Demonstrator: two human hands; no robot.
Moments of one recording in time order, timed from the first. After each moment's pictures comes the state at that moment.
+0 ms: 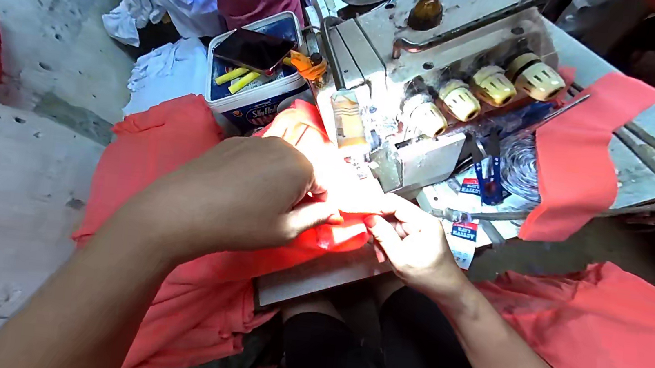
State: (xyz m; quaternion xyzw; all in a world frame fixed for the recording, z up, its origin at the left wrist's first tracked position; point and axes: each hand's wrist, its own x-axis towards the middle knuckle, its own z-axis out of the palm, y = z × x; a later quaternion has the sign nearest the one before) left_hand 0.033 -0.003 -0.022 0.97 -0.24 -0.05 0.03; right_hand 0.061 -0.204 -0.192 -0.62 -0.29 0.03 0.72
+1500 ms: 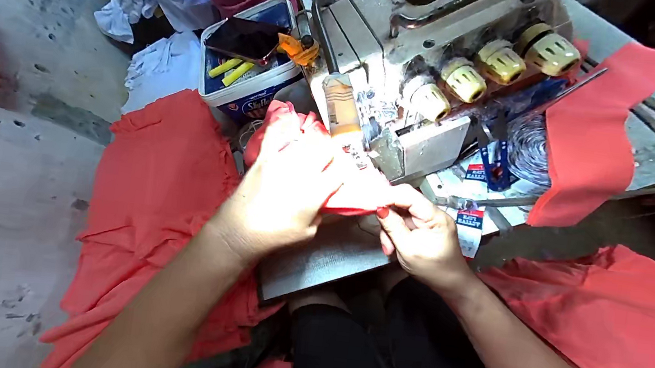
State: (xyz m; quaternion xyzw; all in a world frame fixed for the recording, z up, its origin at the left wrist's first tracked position) left_hand 0.038 -0.005 -0.092 0.95 -0.29 0.07 -0.03; right_hand 0.059 -0.206 -0.205 -0.59 -0.28 0.00 0.76
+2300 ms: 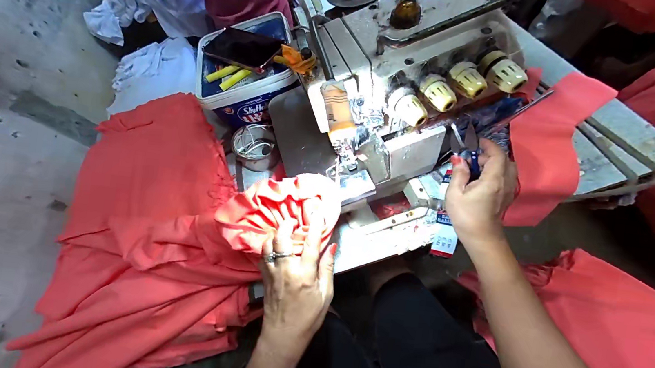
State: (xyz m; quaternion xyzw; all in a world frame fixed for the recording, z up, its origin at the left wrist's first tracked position) left_hand -0.054 -0.075 -0.190 0.95 0.09 0.27 0.11; right_hand 0.127 -0.269 -0.227 -0.89 -0.04 -0.23 0.38
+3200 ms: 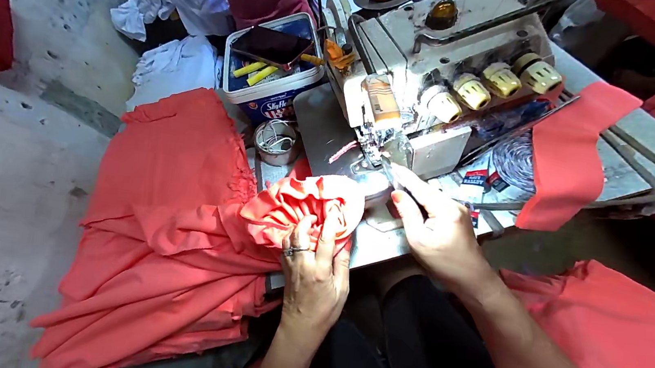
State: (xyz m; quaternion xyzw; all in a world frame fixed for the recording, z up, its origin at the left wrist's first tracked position) left_hand -0.059 -0.070 -0.200 0.93 0.09 0.32 0.17; right_hand 0.048 -0.214 -0.173 -0.84 -0.25 -0.11 0.47
